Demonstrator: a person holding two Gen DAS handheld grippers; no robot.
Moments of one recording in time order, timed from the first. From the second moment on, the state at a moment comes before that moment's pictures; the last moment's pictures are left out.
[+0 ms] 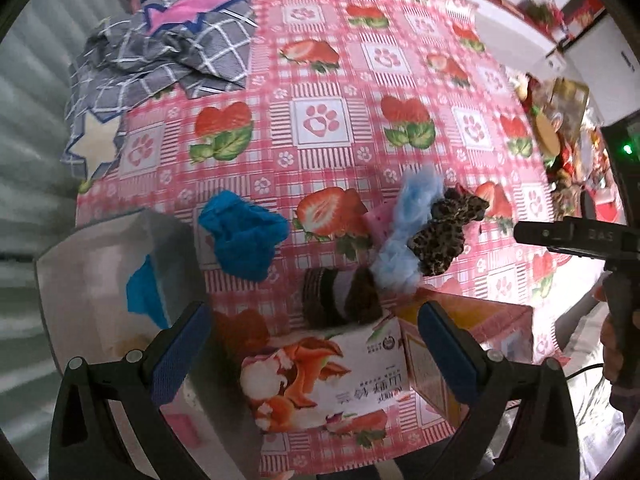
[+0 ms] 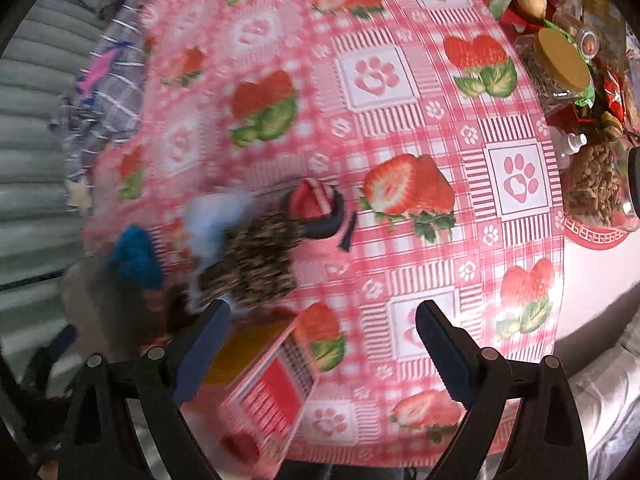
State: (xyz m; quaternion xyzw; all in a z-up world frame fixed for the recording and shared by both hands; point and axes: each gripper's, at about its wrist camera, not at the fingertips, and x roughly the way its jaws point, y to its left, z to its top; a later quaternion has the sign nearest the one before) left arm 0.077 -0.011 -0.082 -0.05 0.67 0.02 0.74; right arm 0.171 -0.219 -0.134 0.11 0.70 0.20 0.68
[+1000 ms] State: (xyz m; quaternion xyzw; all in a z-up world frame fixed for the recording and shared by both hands) left arm 0.167 -0.092 -0.166 0.07 0.74 -0.07 0.67; right arm 0.161 -0.275 -0.206 0.10 0.70 0.17 0.68
